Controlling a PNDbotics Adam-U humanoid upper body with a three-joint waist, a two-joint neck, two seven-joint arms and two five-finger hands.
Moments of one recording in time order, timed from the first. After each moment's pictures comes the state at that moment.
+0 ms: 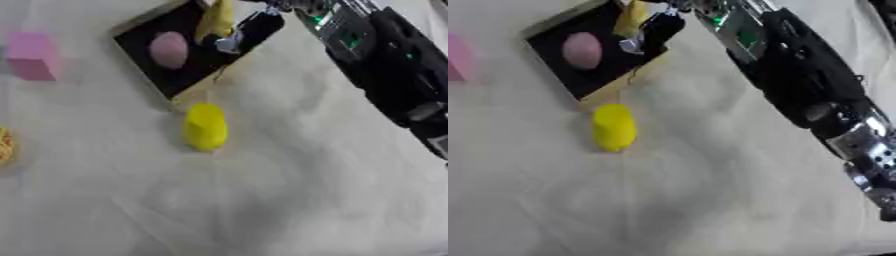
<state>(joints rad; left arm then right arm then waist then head) -0.40 0.45 0.06 -1.99 0.30 -0.50 0.19 -0.99 -0.71 0.39 -1.44 0.55 -0.20 0.45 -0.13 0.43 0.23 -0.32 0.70</state>
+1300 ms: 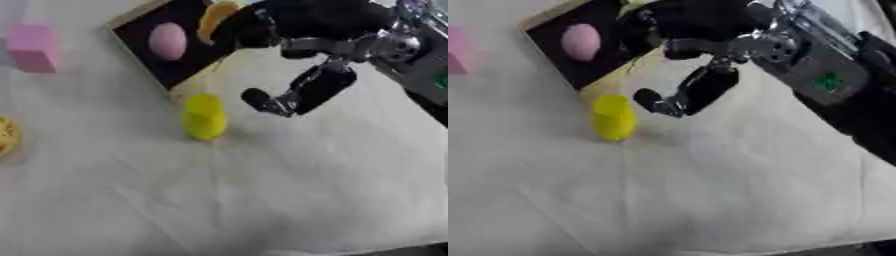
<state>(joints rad) -0.37 0.45 0.06 -1.99 0.30 -0.49 0.20 -0.71 -0.94 0.45 -1.99 0.38 -0.25 0.50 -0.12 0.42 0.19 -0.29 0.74</state>
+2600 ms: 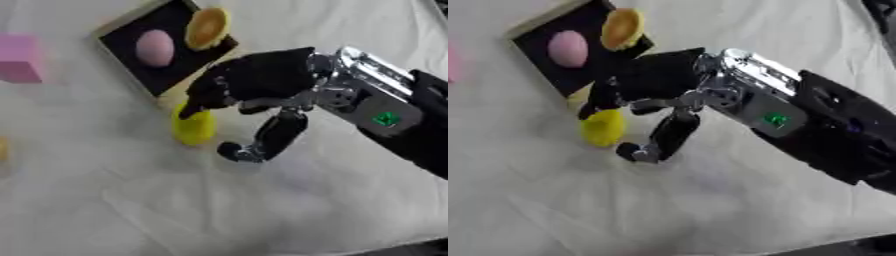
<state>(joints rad) -0.37 0.43 0.06 -1.99 0.31 -0.48 0.19 -0.71 -0.85 0.54 -1.99 0.54 -0.17 0.58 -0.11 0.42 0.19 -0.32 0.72</state>
